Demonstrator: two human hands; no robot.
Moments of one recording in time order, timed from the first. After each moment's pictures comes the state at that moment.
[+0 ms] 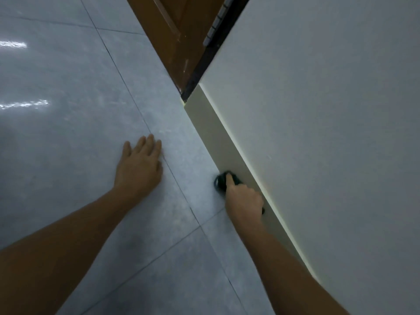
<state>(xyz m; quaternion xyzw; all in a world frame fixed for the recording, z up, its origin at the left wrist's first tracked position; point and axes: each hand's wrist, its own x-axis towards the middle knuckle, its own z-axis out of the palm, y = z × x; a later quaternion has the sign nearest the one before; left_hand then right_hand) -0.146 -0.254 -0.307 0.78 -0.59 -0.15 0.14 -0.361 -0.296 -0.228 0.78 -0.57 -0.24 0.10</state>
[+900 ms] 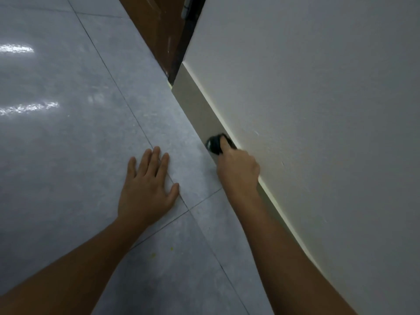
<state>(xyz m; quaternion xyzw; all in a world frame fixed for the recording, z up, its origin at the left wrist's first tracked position) -0.231 -0.214 -0.331 0.78 -0.60 -0.10 0.14 -0.363 -0.315 -0.221 0.80 -0.59 -0.07 0.09</state>
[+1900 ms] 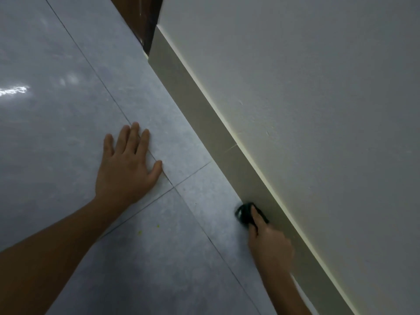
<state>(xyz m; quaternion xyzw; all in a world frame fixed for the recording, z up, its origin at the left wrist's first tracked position) -0.228 -0.213 -0.330 0.77 -0.62 -0.10 0.14 -0.521 -0.181 -0.245 0.65 -0.74 -0.18 -0.02</state>
